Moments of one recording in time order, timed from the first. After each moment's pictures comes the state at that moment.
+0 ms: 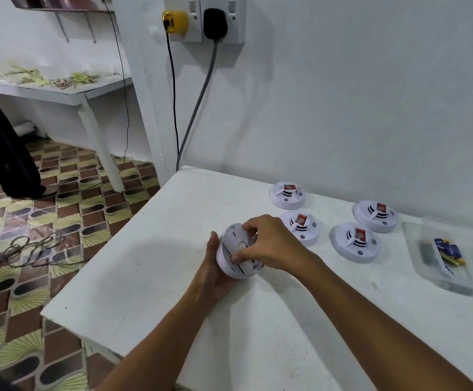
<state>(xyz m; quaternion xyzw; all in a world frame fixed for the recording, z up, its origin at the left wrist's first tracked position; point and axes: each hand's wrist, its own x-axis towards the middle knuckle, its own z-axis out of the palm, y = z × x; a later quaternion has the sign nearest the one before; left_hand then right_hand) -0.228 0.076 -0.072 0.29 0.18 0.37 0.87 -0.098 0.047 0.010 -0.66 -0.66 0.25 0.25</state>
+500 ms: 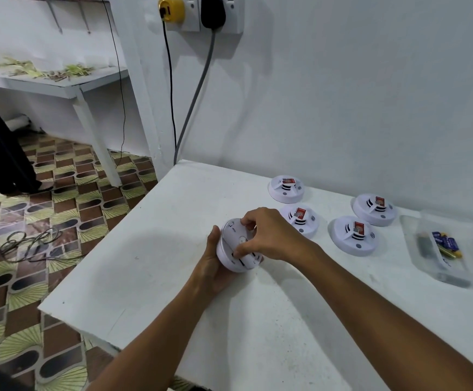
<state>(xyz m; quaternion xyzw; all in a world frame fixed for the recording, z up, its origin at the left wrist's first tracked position) -0.228 0.078 -0.075 0.28 0.18 0.36 0.87 -0.096 0.048 0.016 -0.65 -0.68 0.25 0.22</state>
